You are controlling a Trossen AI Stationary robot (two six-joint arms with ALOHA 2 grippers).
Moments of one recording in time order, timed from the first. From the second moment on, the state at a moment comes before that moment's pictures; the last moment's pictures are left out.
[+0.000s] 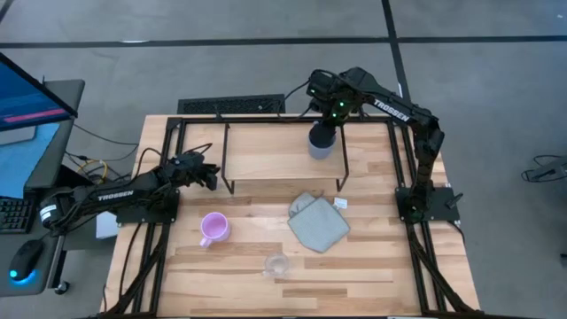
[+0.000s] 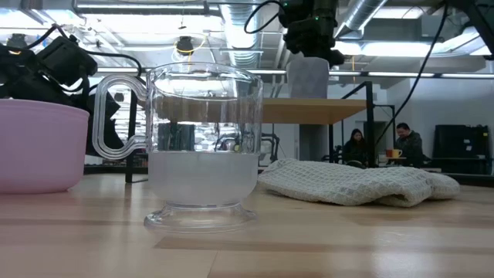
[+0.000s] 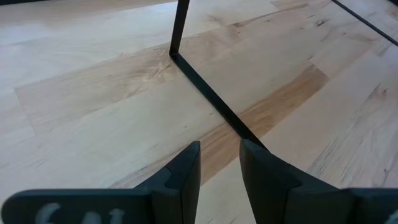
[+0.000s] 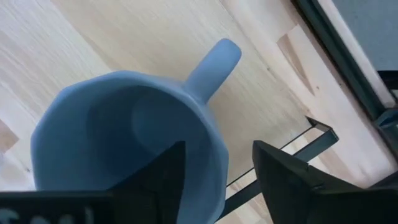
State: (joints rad) left arm 0.55 0.63 0.01 0.05 -0.12 -0.41; right arm -0.50 1.89 2.05 -1.57 -0.05 0.10
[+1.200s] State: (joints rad) left arm 0.55 0.63 0.01 0.05 -0.12 -0.41; right arm -0.46 1.82 2.36 -1.51 0.03 -0.02
